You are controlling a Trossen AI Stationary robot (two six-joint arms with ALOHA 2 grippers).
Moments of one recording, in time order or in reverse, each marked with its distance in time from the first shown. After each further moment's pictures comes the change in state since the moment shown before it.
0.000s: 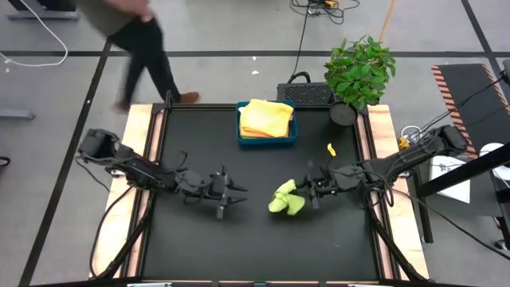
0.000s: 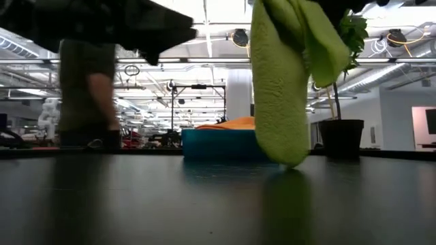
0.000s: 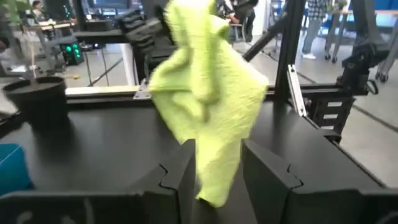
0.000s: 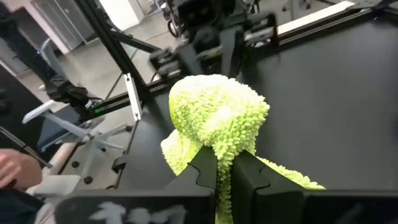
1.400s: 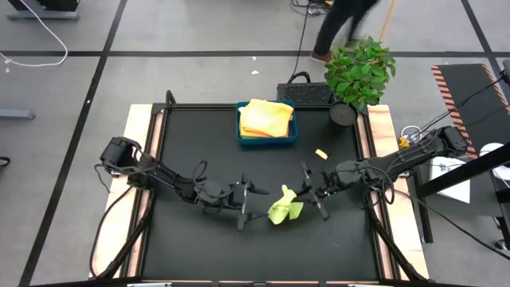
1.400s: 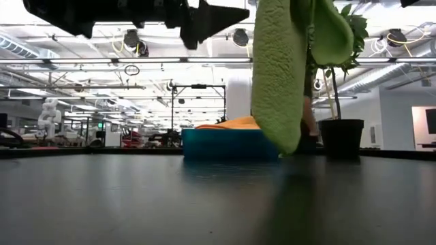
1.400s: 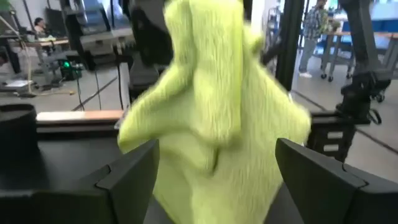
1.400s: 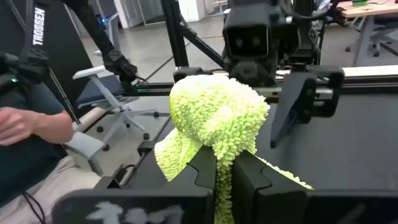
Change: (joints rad) left arm -0.035 0.261 0.289 0.053 -0.035 0.006; right arm -0.043 0.010 0.000 0.117 -0.258 -0.301
